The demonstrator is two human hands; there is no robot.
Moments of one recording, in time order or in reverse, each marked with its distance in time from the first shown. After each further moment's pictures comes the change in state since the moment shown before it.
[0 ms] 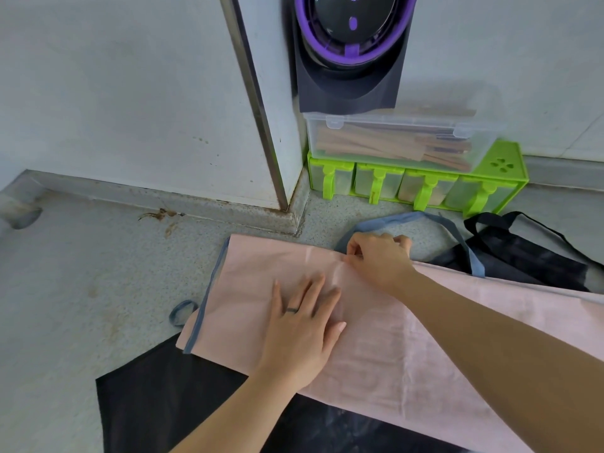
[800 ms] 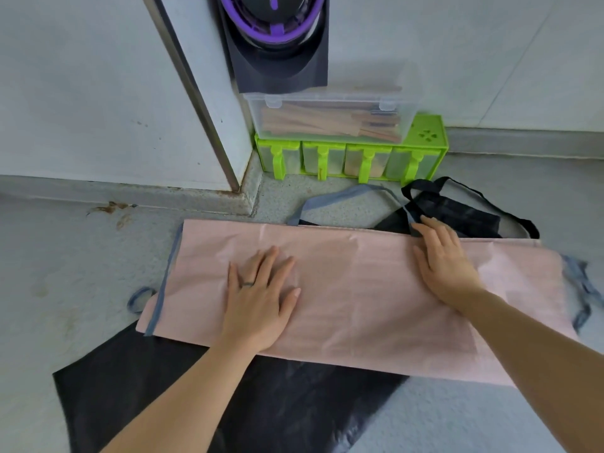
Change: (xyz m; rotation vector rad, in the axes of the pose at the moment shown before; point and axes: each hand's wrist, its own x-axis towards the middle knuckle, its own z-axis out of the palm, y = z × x) left_hand 0.002 0.004 -0.001 0.018 -0.131 -0.088; right_hand -0.111 0.151 -0.005 0.070 0.276 0.091
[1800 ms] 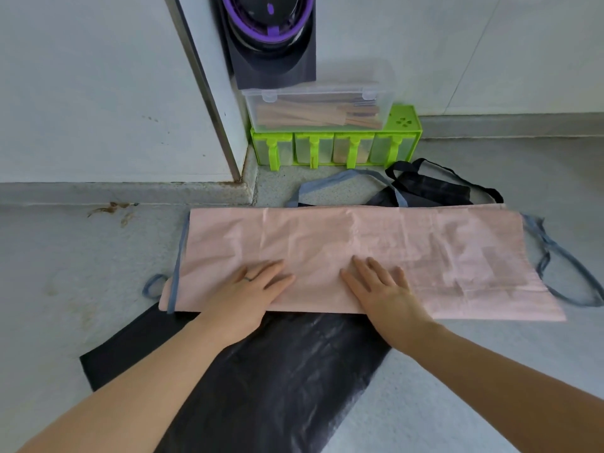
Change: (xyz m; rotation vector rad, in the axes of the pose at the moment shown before) left_hand -0.038 -0.040 -0.046 0.055 -0.271 0.430; right_hand -0.107 -0.130 -0.009 -0.476 -0.493 -0.162
